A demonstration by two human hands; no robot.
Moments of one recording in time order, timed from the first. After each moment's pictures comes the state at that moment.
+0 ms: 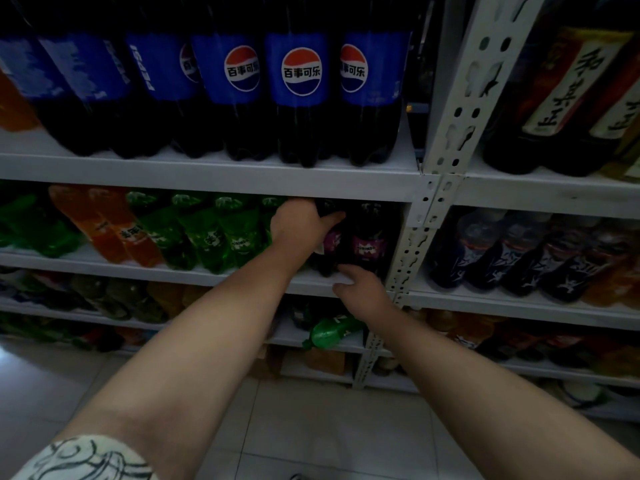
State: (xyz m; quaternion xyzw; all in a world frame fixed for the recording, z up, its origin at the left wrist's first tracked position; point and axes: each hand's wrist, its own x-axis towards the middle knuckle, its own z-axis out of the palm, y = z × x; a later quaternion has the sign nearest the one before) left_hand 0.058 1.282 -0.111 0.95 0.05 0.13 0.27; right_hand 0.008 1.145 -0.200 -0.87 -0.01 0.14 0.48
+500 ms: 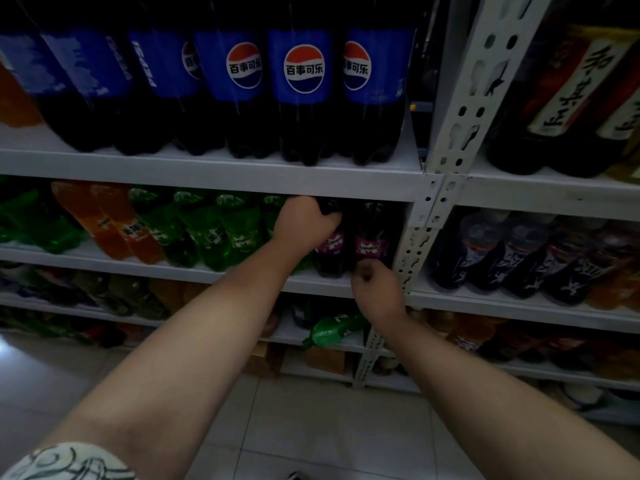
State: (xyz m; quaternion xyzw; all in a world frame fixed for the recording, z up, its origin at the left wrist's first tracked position) left_hand 0.057 1.283 -0.110 0.92 0.02 0.10 0.38; right_hand 0.000 1.133 -0.194 -0.90 0.04 -0.02 0.43
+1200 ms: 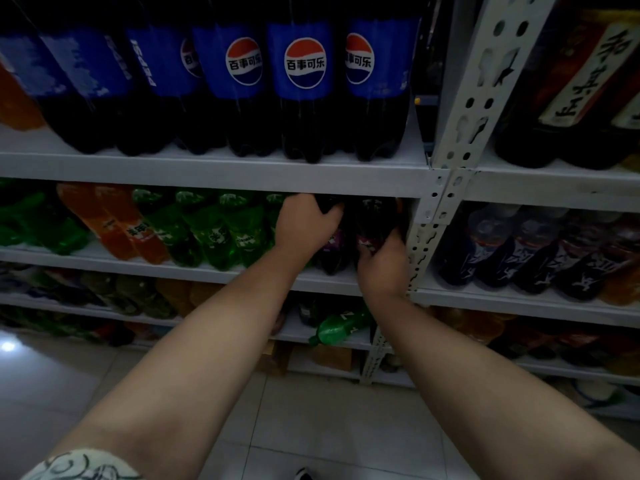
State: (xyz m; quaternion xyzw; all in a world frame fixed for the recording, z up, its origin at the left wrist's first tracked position) left_hand 0.051 1.282 -0.112 0.90 0.04 0.16 0.39; right_hand 0.023 1.150 -0.171 -0.89 0.14 -0.14 0.41
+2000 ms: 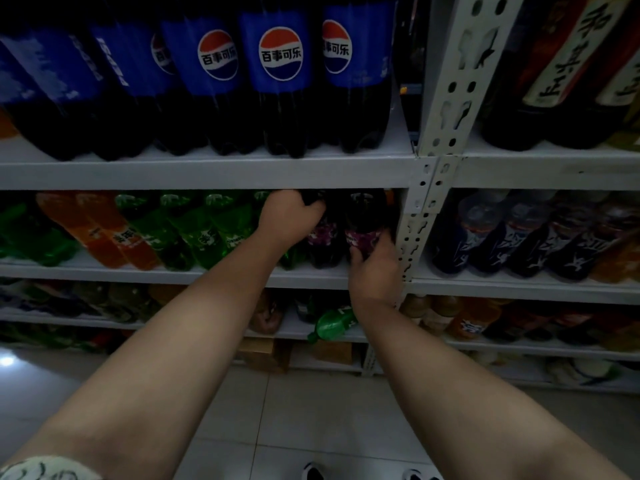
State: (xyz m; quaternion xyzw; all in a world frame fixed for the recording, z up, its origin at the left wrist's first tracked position) left_hand 0.060 1.296 -0.110 0.91 0.02 0.08 0.41; right_hand 0.007 1.156 -0.191 -0.89 0.17 -0.15 0.40
